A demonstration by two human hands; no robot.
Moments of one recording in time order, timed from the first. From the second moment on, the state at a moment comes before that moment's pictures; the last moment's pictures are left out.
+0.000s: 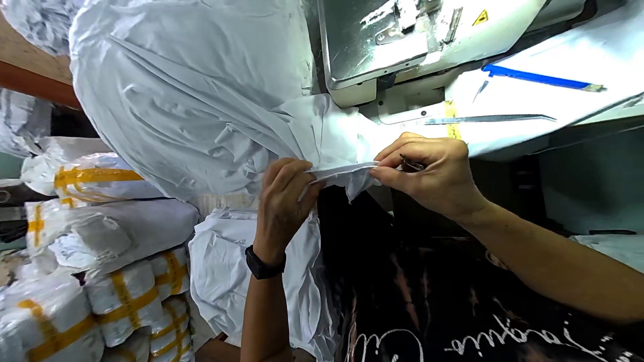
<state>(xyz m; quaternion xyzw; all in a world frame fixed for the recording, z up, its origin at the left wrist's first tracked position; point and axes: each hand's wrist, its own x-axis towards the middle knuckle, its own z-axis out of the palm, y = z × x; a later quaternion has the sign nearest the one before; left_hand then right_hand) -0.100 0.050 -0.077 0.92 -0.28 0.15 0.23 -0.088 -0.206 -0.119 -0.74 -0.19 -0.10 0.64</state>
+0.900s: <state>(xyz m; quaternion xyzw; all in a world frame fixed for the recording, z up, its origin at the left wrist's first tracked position) -0.042 -0.077 -0.172 0.80 -0.15 0.06 0.58 -0.044 -0.377 -0.154 -0.97 0.05 -0.06 0.23</state>
